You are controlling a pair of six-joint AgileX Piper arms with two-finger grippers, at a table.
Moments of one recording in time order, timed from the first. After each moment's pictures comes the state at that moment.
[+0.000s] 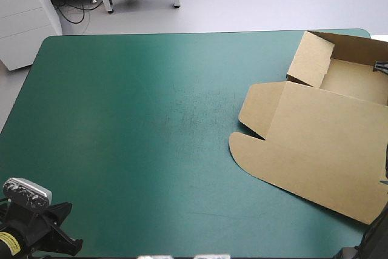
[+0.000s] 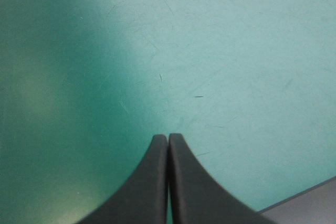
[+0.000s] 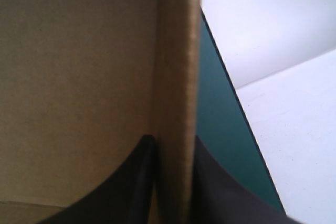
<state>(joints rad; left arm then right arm) -0.41 0.34 -0.73 0.03 1.26 0.01 -0.43 2.07 -2.06 -0.07 1.24 -0.06</state>
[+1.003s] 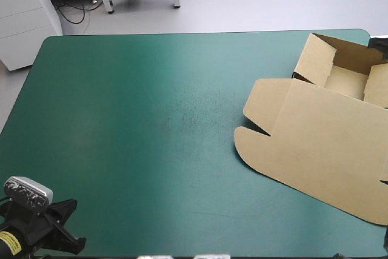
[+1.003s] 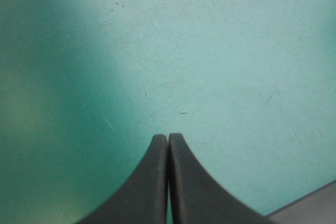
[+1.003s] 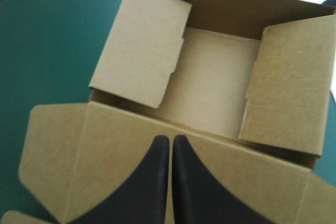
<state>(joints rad) -0.41 0.34 -0.73 -0.01 1.21 0.01 -0.43 1.51 -1.82 0.36 1.25 -0.23</state>
